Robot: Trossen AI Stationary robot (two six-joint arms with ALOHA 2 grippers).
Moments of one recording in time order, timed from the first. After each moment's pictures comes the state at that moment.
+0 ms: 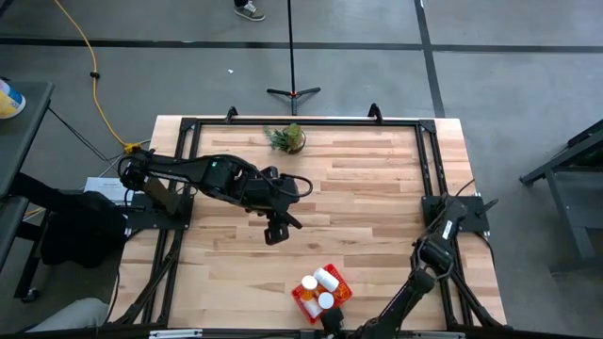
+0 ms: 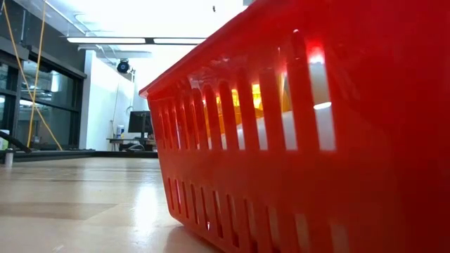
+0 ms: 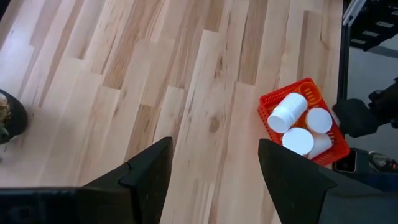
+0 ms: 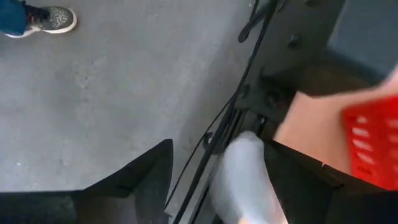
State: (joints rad) left arm -0.25 1.70 1.98 -1.24 -0.19 -0.43; right arm 0.86 2.51 2.18 -0.94 0.22 0.42
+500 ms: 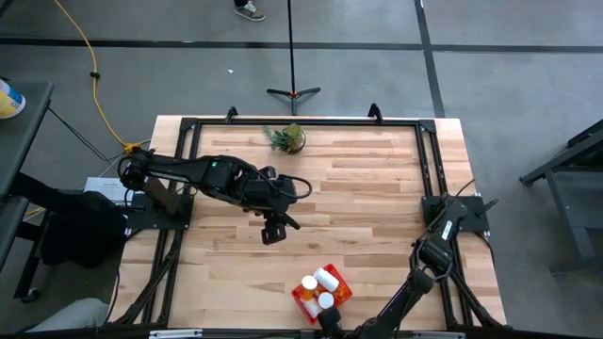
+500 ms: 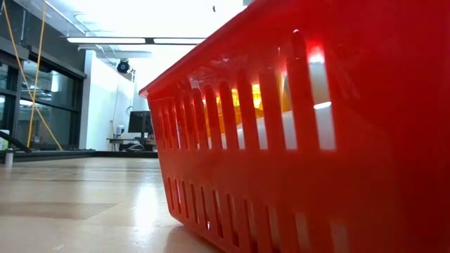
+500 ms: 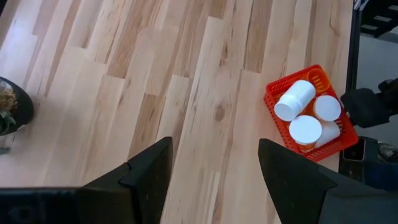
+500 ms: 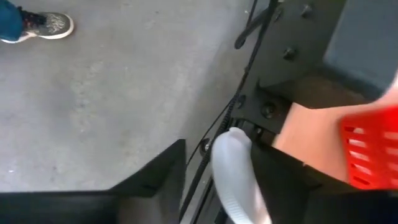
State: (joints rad) left arm -0.25 1.70 1.98 -1.29 -0.19 -0.42; right arm 0.86 2.54 2.18 -0.92 0.22 0.42
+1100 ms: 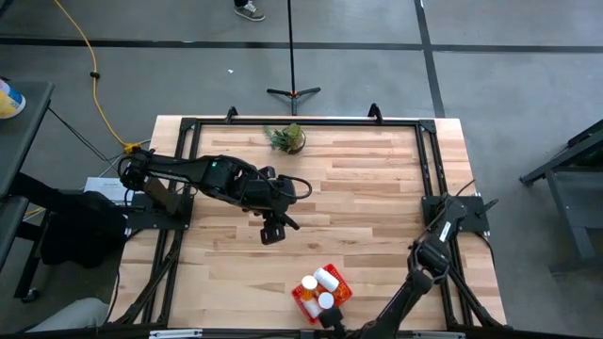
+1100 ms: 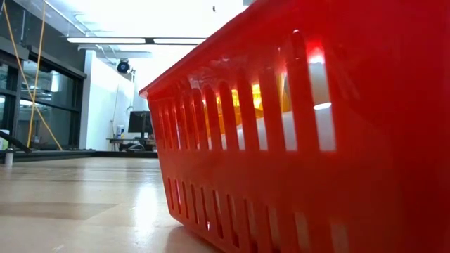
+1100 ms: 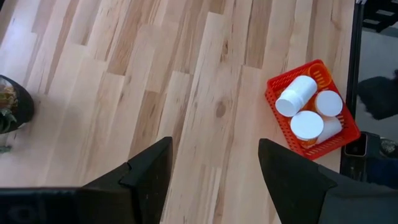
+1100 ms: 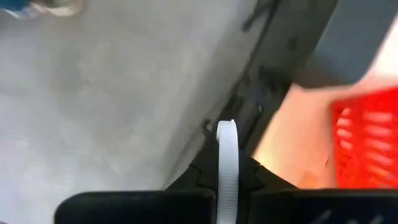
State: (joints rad) left arm -0.25 1.70 1.98 -1.30 -0.18 -0.42; right arm 0.85 2.56 2.33 -1.11 0.19 0.38
